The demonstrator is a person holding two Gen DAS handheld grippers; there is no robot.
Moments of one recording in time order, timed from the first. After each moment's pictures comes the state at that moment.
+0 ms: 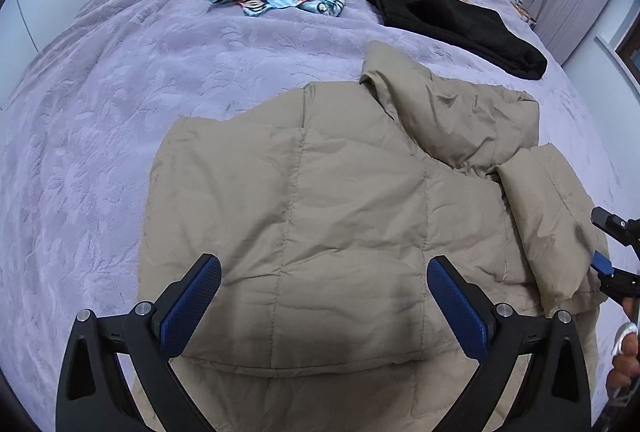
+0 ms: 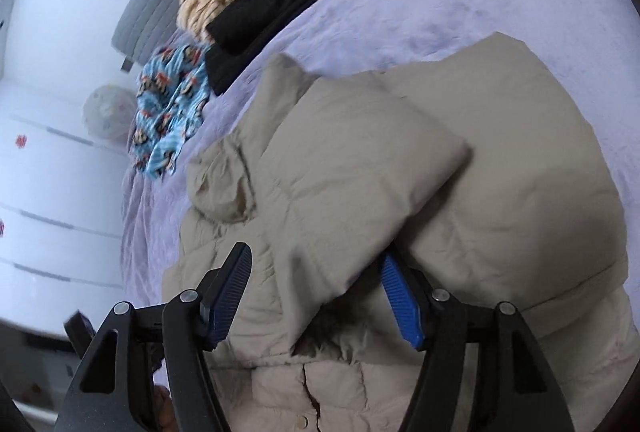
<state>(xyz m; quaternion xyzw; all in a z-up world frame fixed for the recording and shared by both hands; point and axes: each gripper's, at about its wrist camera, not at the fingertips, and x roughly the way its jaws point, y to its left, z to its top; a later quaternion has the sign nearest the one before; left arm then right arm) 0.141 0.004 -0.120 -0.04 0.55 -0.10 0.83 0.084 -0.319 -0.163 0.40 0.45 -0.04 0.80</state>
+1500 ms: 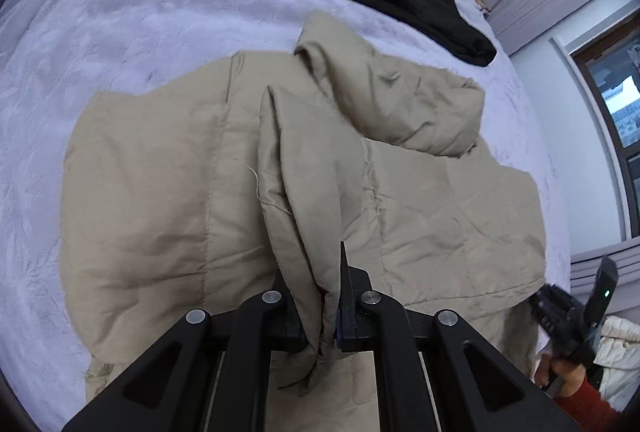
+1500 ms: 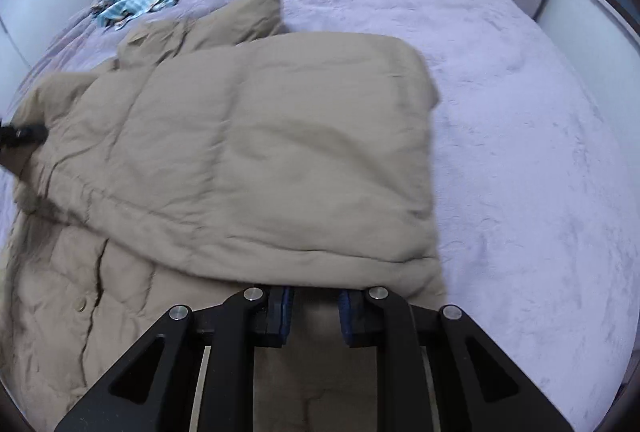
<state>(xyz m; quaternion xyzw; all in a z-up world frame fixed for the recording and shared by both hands) 0.154 -0.009 -0.135 -0.10 0.60 -0.21 0.76 0.023 -0.318 -0.164 0.02 0.52 -0.09 0.85</state>
